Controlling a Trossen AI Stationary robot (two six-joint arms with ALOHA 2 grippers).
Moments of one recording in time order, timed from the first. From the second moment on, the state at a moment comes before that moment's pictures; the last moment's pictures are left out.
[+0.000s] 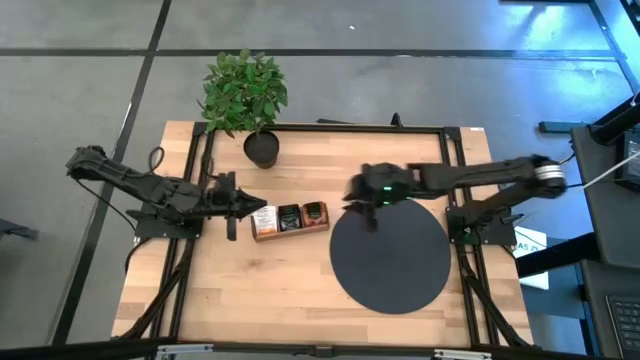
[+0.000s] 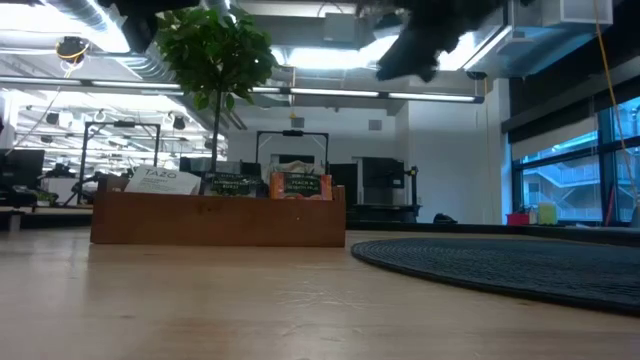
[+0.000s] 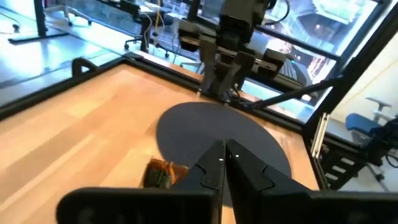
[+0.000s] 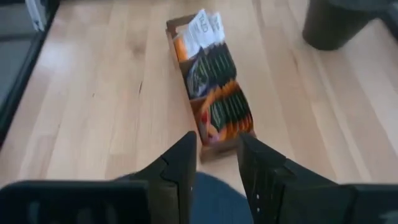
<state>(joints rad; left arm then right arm) -0.35 0.68 0.56 -0.08 -0.51 -0.46 0.01 1.37 1.06 -0.36 0.00 0.11</state>
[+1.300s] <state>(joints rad) -0.35 0.00 0.20 -0.17 -0.60 -0.39 0.06 0.41 0.03 0.59 -0.11 0.34</state>
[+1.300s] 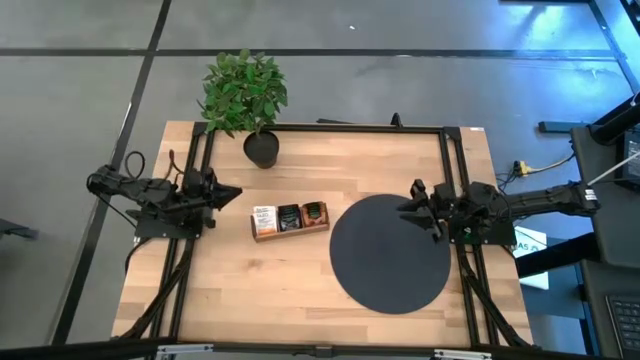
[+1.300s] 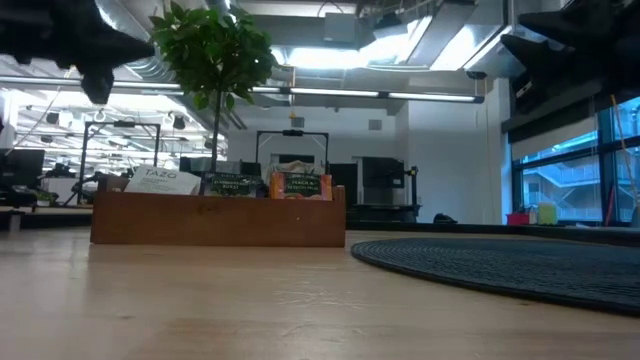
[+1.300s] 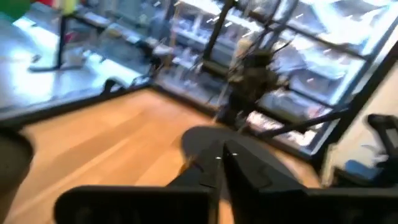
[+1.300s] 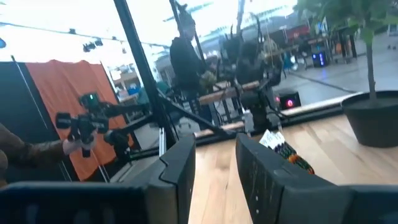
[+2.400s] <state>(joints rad) -0.35 0.01 0.05 -0.04 -0.56 -0.31 0.05 0.05 0.01 0.27 -0.03 0.24</state>
